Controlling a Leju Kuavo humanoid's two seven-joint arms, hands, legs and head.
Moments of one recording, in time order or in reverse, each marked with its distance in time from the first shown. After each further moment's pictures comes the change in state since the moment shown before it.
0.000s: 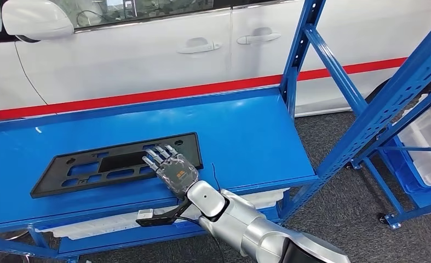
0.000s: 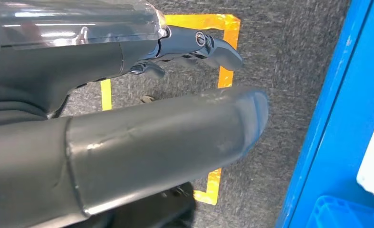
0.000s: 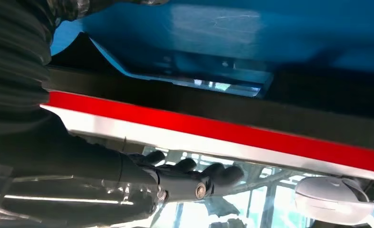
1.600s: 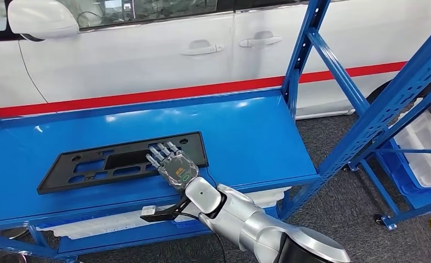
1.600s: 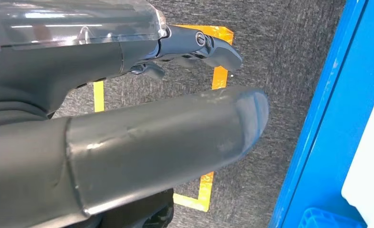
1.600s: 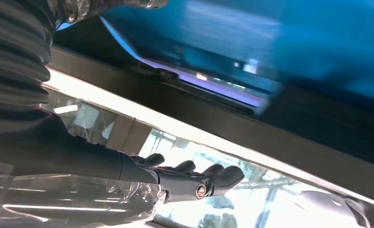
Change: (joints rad) left arm 0.007 0.013 0.021 0.000 -0.008 -0.005 -0.024; right arm -0.047 0.008 0.046 0.053 0.056 0.115 0.079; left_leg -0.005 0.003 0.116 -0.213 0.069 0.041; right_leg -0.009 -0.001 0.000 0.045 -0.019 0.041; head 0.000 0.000
